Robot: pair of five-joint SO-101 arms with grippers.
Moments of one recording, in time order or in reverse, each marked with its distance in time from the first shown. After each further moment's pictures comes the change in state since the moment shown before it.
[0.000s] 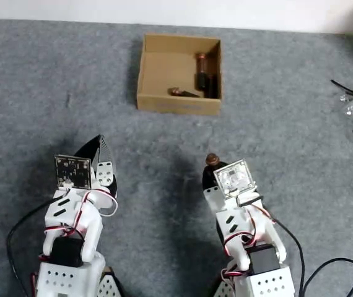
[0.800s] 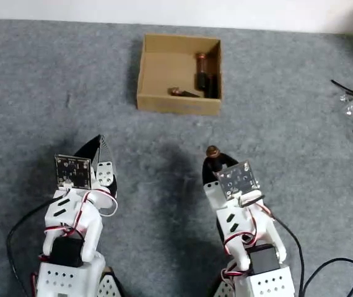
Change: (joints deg) left arm 0.0 0.0 0.0 0.0 0.0; right arm 0.0 0.0 0.0 -6.2 0.0
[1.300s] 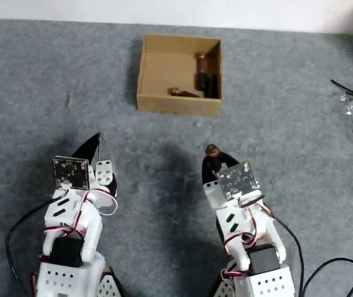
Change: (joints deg) left arm 0.0 0.0 0.0 -1.8 0.6; right arm -0.2 0.0 0.0 -0.4 0.0
